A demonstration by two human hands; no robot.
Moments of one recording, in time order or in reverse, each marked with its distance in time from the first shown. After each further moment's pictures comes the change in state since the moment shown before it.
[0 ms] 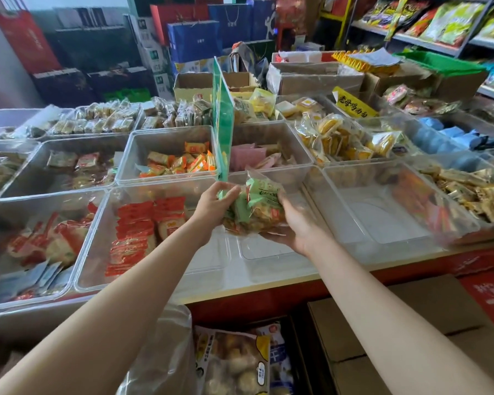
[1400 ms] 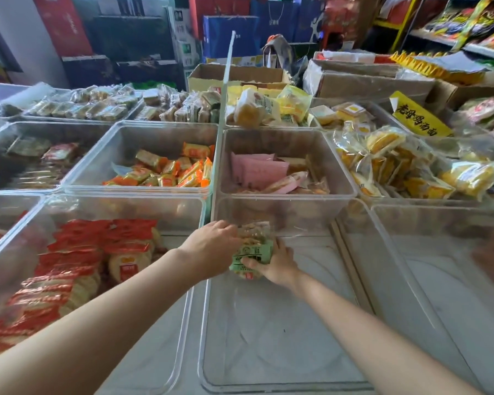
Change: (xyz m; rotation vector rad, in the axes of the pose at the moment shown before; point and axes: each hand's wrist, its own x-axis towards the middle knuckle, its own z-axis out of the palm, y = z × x) left_hand 0.153 -0.078 0.039 1.531 -0.275 0.470; right_hand 0.265 0.068 -0.036 -1.086 -0.148 -0.267
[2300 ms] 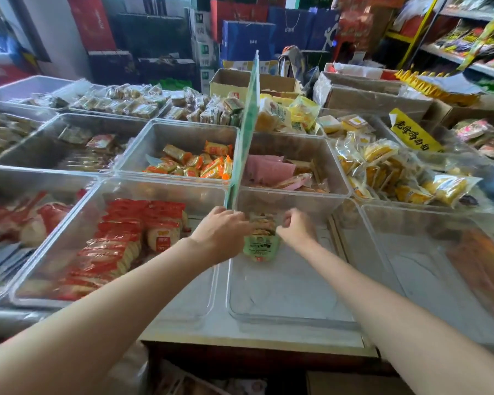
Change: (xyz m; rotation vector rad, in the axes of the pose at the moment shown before) left_hand -0.070 0.021 -0.052 -0.077 0.138 -0.093; right_hand -0.078 -0.078 -0.057 -0.128 0.228 0.050
